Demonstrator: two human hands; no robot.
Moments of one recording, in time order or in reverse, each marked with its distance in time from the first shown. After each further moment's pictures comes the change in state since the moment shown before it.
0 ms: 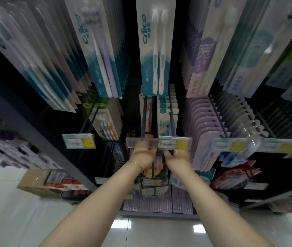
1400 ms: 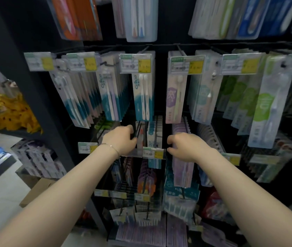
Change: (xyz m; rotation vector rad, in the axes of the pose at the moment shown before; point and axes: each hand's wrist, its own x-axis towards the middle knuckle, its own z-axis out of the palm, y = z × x) left_hand -0.113 0.141 -0.087 0.803 0.311 0.139; right_hand -0.045 -0.104 -0.187 -0.943 -0.271 -0.552
